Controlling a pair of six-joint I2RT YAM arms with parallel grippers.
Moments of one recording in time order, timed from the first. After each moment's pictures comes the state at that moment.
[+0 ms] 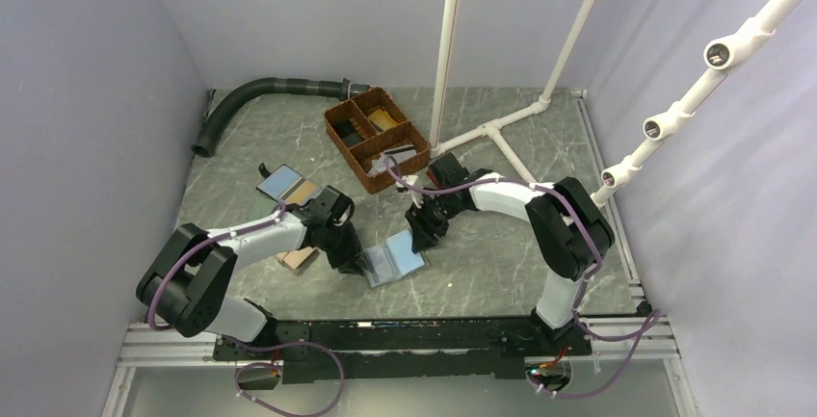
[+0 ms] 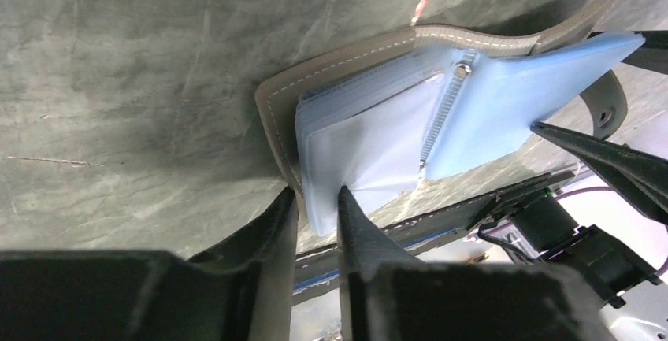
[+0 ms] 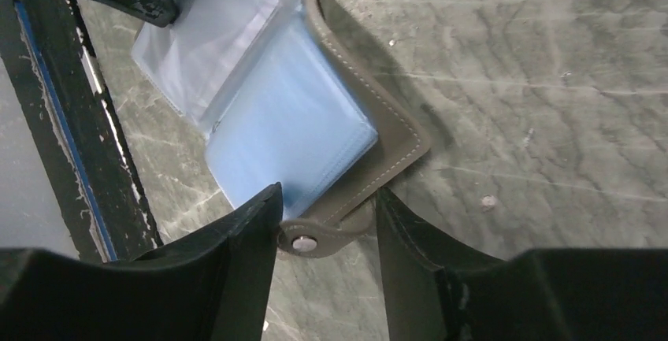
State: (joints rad) left arm -0.59 1.44 0.66 -0.44 0.33 -1.02; right arm 0.61 1.78 1.01 -0.41 -0.72 -0.32
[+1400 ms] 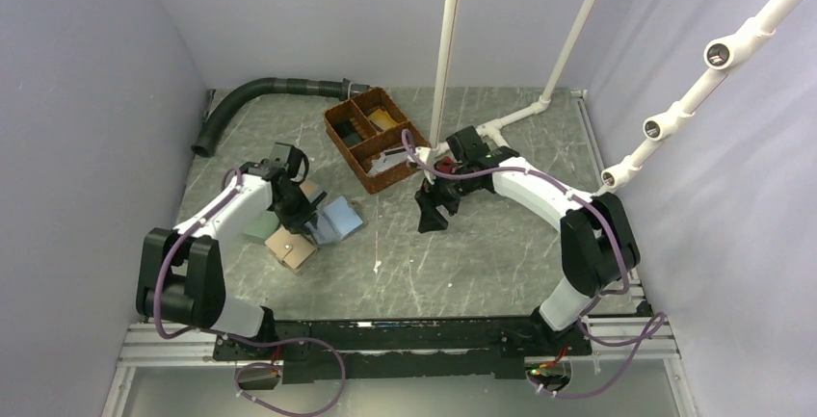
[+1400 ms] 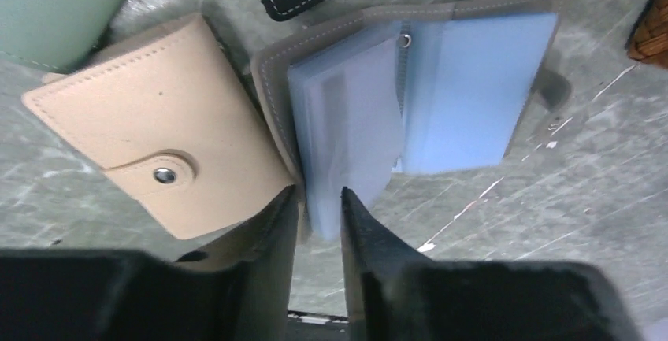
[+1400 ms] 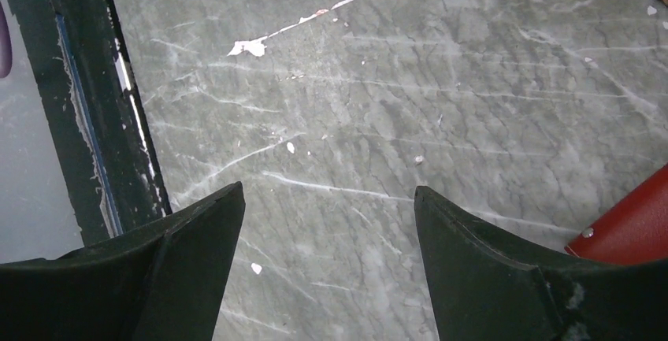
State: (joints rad) left arm -0.22 1.43 0.94 -0.80 0.00 -0.83; right arm 0.52 1.65 1.16 -0.61 -0.72 -0.45
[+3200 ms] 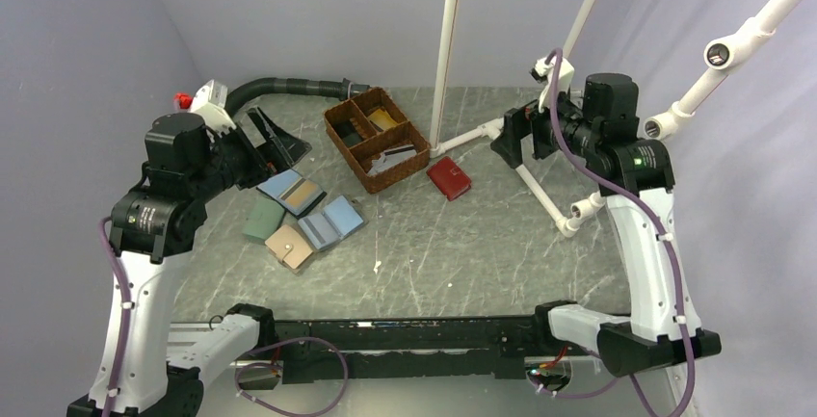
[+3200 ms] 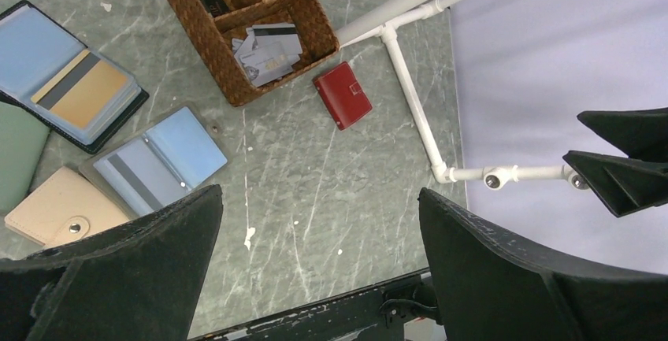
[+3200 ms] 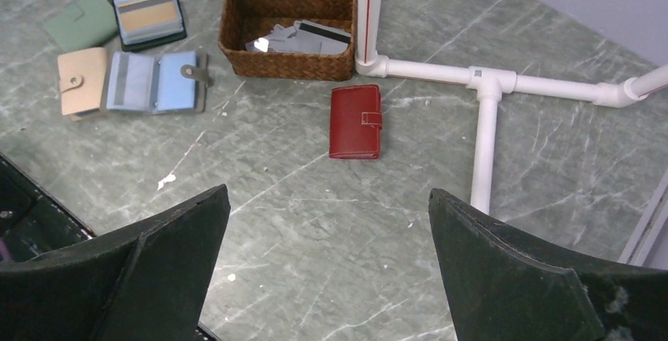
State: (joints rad) left arm -0.19 0.94 1.50 -0.96 0.21 -0.65; right arm 0.17 1.19 1.63 -0.96 -0.43 -0.19
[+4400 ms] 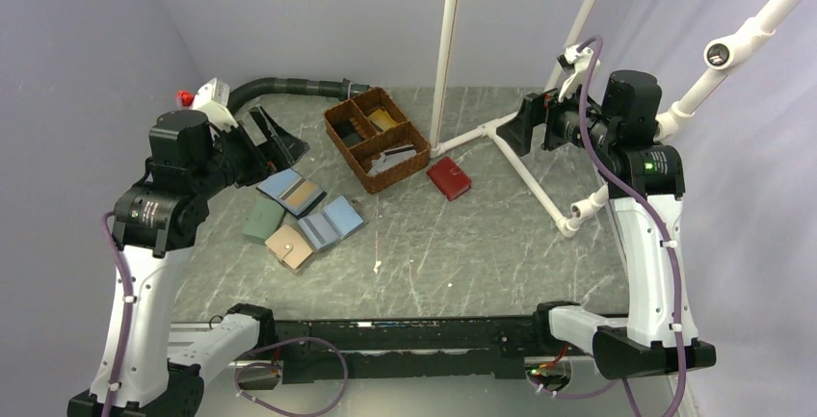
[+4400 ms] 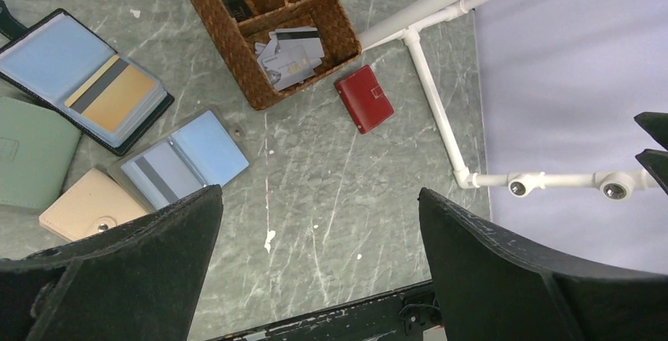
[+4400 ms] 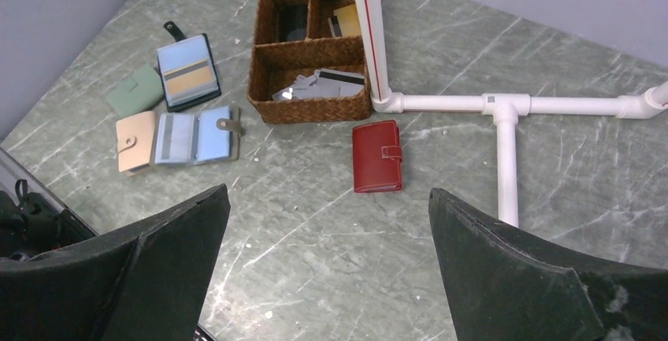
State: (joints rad) left arm -0.19 0.96 1.50 -0.97 0.18 -0.61; right arm 0.06 1.15 1.61 -0.86 -0.54 -0.02
